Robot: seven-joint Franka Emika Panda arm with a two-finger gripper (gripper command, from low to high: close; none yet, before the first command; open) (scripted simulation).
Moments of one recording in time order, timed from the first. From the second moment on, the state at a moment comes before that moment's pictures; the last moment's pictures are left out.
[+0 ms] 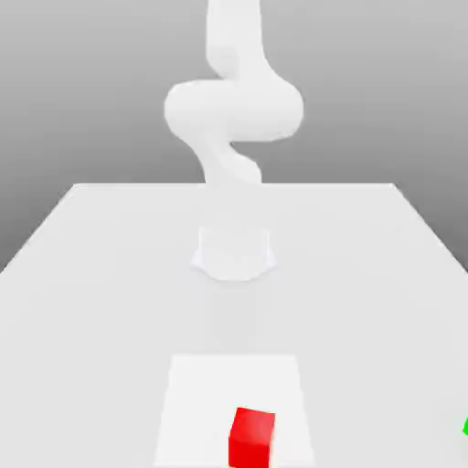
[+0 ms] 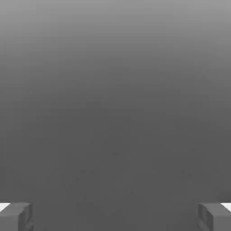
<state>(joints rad) -0.01 -0.71 0.01 -2.31 0.00 2.33 0.83</state>
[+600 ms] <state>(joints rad) -0.05 -0.05 0.08 -2.42 -0.04 2.58 1.02</state>
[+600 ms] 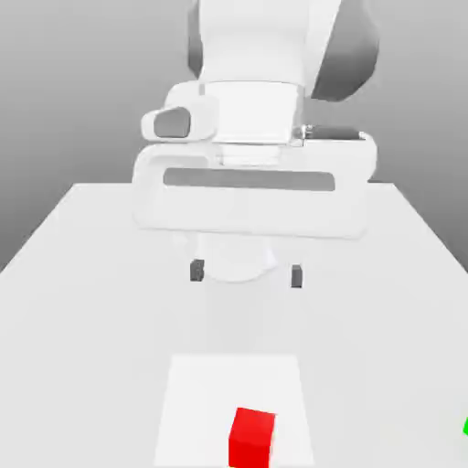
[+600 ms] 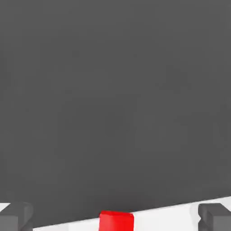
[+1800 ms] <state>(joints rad) 0.30 0.39 0.32 -2.20 -0.22 2.56 0.96</state>
